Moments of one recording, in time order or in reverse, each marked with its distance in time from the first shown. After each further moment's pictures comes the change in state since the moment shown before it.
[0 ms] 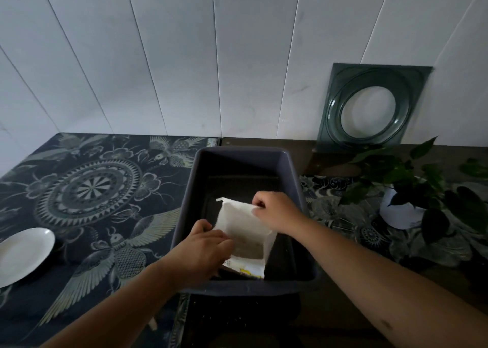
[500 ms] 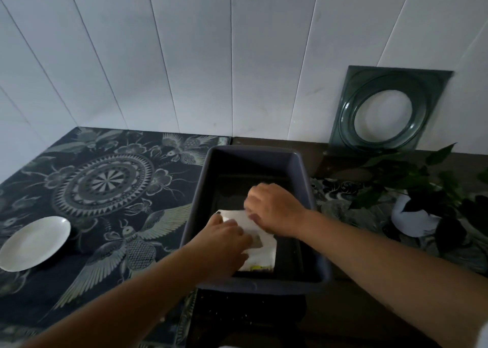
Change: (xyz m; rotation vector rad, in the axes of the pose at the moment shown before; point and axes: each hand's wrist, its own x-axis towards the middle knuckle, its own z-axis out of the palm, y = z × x) left_hand 0.021 0.015 -0.014 0.166 -0.158 -0.041; right_hand 0.001 -0.020 -0.002 -0.488 0.150 -0.749
